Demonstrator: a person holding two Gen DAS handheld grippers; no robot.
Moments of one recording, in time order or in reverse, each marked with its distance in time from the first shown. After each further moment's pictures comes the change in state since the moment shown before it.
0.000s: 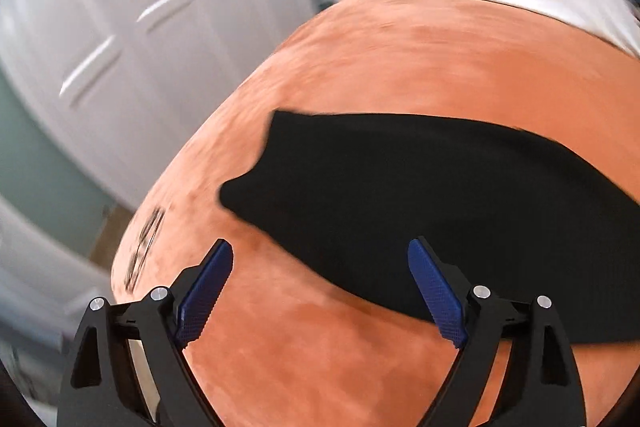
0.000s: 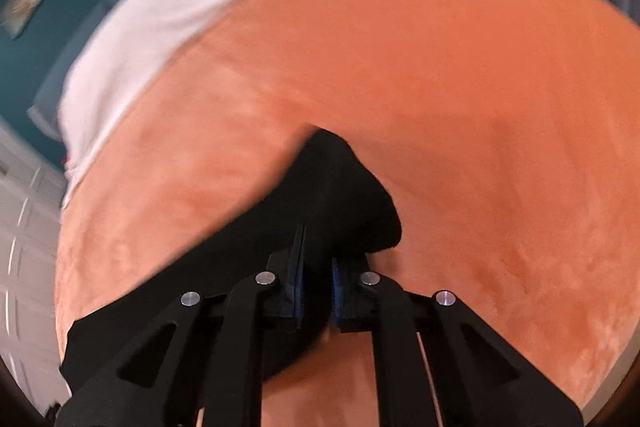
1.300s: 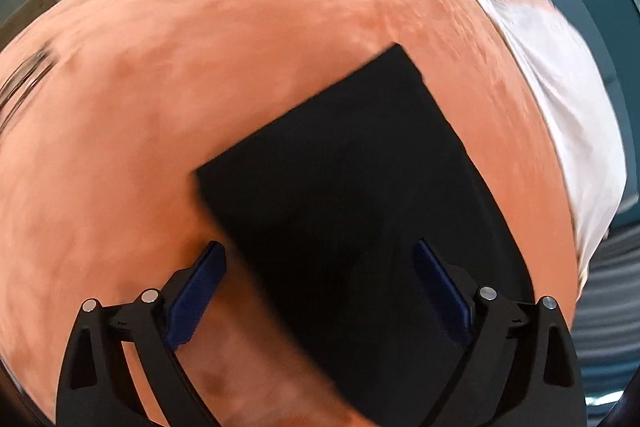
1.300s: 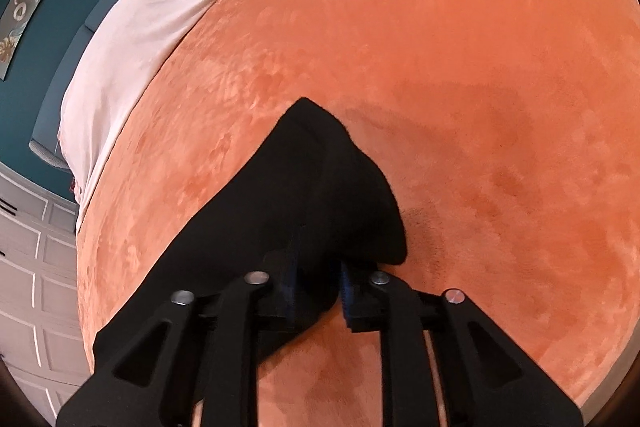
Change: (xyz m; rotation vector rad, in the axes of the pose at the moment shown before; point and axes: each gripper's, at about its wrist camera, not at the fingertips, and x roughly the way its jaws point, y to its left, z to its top) left arm 0.191 0.143 0.007 -0.699 0.324 -0.439; right arm 0.006 -0.034 -0.030 0.196 0.075 0.011
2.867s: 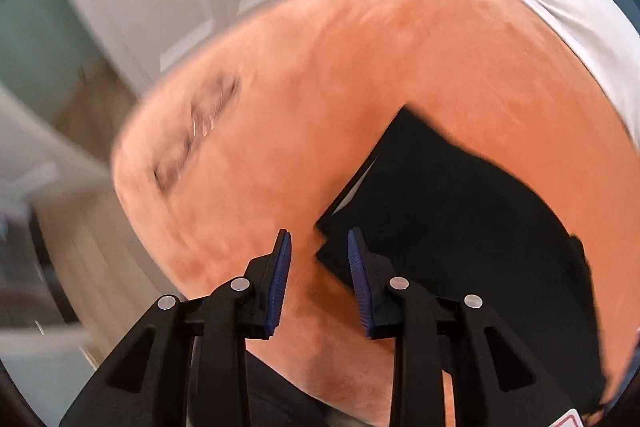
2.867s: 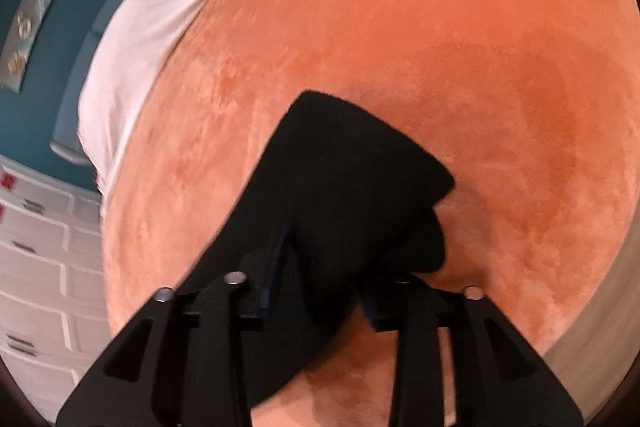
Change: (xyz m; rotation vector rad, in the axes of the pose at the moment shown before) left arm -0.148 0.015 -0.068 0.333 -0.057 0.304; right arm -0.049 -0.100 0.014 0.064 0.093 0.125
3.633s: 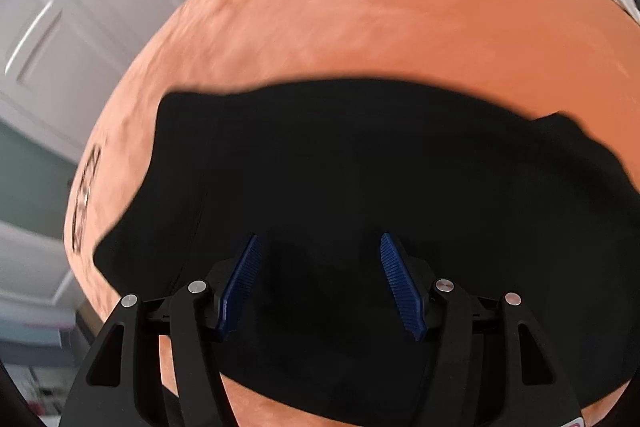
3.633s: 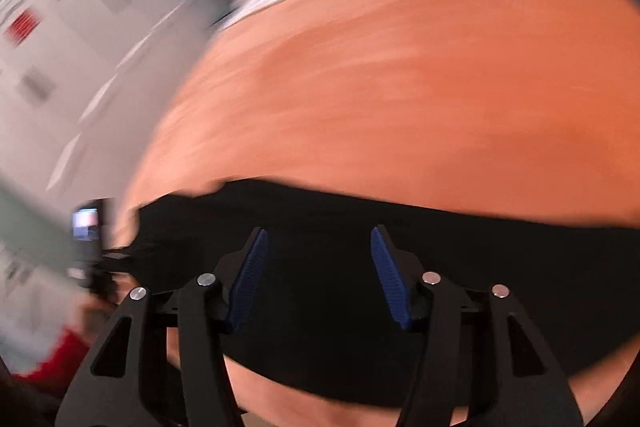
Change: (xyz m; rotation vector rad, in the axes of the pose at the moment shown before) left arm 0.075 -0.158 -0.063 0.347 0.036 0.102; right arm 0.085 0.342 -0.198 -0.828 0.404 0.277
